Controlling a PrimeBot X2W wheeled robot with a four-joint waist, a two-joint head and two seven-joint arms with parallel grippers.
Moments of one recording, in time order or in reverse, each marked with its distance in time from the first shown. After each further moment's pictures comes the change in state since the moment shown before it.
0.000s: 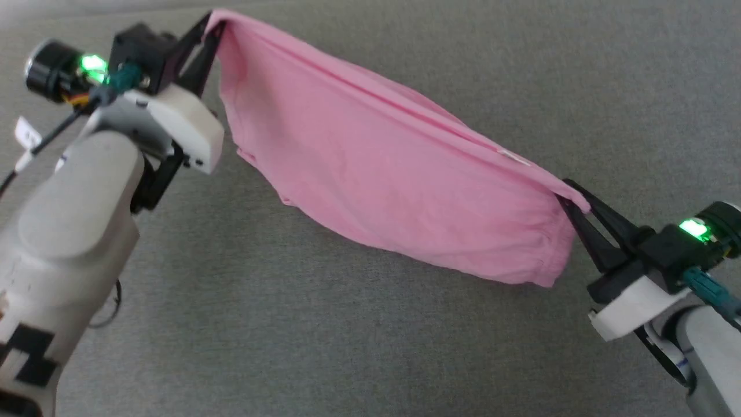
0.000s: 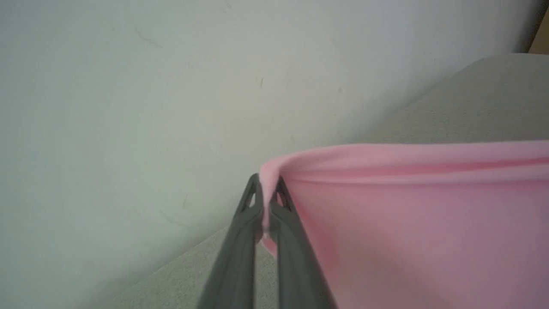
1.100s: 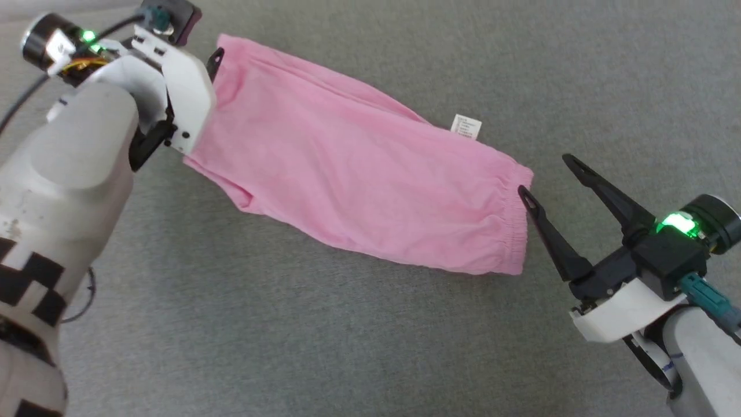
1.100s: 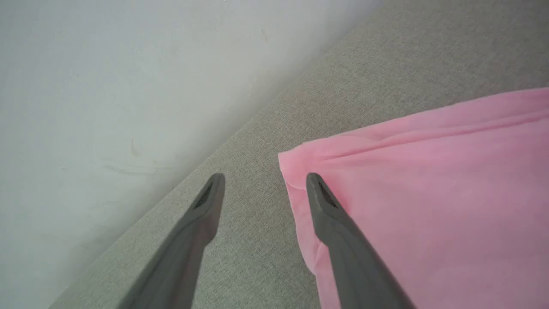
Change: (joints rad) left arm -0.313 -0.098 -0.304 0.501 -0.079 -0.152 0.211; right arm -0.012 0.068 -0.007 -0.081 -0.011 0.000 0.006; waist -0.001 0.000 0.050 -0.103
